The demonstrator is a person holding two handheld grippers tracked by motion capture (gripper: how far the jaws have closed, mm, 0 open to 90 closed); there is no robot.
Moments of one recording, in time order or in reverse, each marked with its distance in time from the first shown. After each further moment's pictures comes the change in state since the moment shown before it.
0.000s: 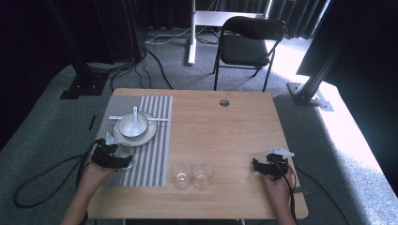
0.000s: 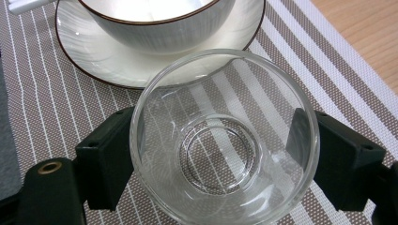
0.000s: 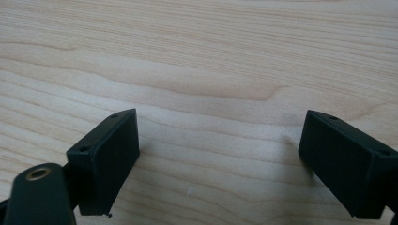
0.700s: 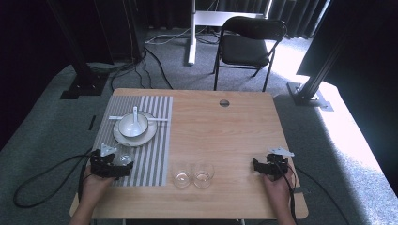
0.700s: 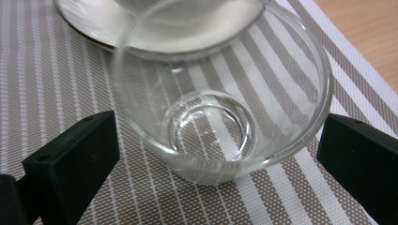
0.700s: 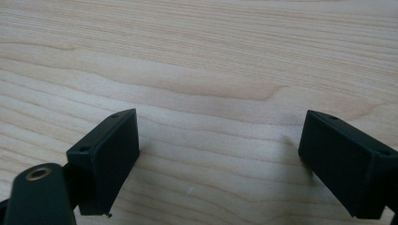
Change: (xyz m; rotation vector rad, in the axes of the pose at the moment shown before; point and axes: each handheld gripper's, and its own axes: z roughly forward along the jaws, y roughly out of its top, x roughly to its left) left arm -0.008 -0.034 0.003 -0.089 0.045 -0.089; right arm 0.000 0.000 0.000 0.001 0.000 0.001
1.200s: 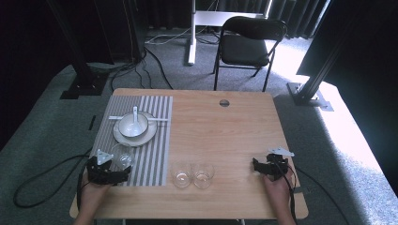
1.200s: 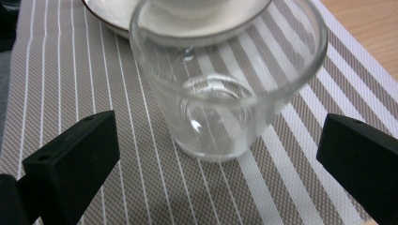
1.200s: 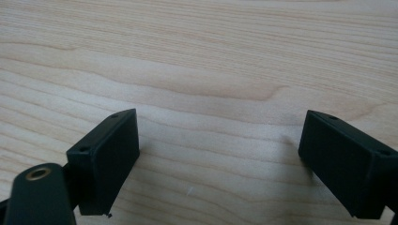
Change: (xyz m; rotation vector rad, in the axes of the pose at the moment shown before) left arm -0.005 -0.021 -0.009 -0.042 0.014 -0.034; right arm 0.000 0.000 0.000 0.000 0.000 0.001
